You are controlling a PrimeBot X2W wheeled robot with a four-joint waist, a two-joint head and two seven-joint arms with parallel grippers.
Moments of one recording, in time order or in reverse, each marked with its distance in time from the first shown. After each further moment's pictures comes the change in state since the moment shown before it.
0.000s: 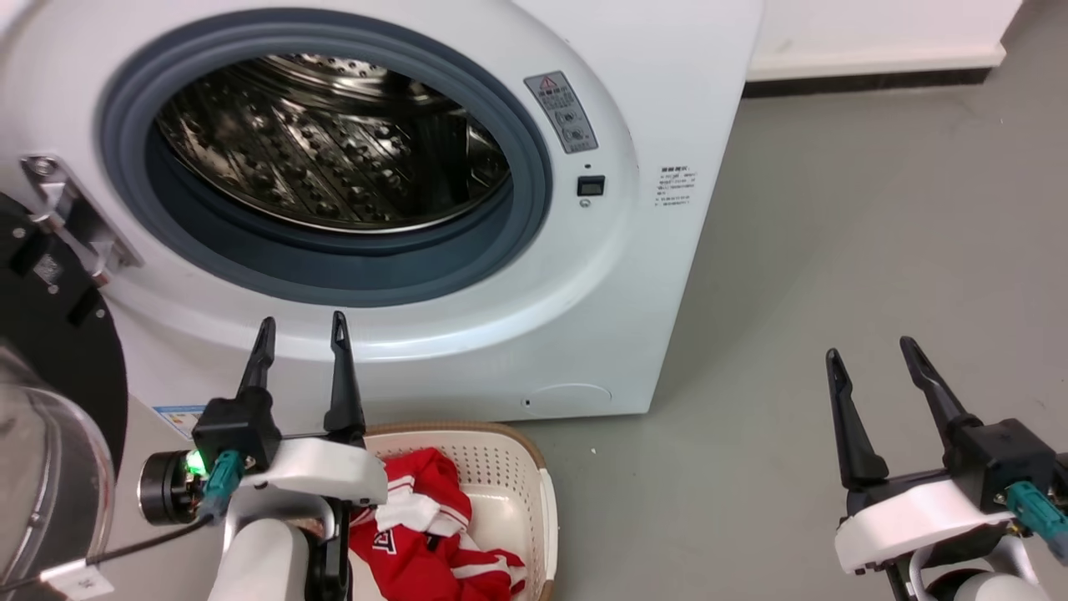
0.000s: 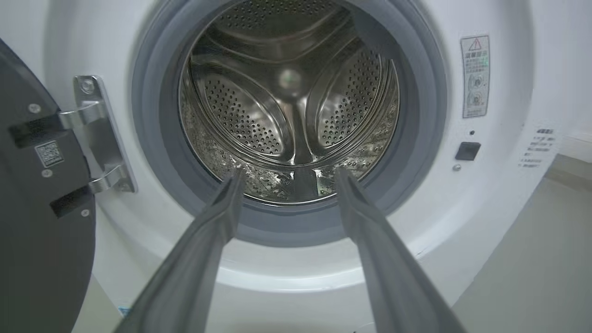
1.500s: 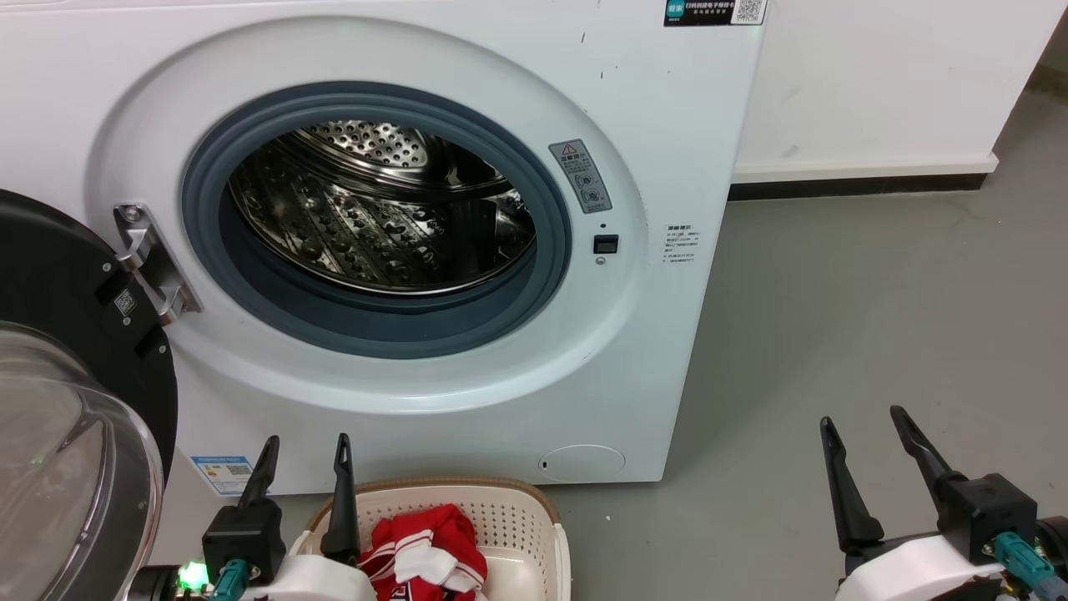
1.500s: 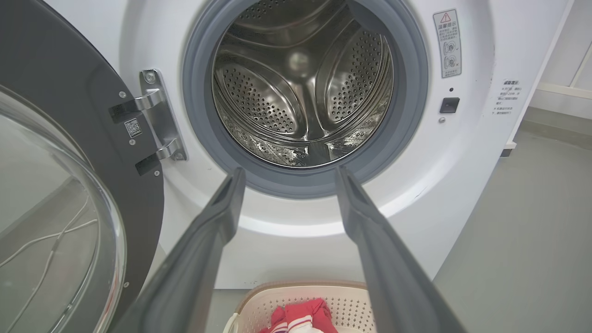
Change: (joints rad) left arm 0.307 0.066 -0.063 -0.254 0.040 0.031 0.144; right arm 0.124 0.001 0.005 -0.015 0.004 0.000 0.037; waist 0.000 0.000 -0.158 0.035
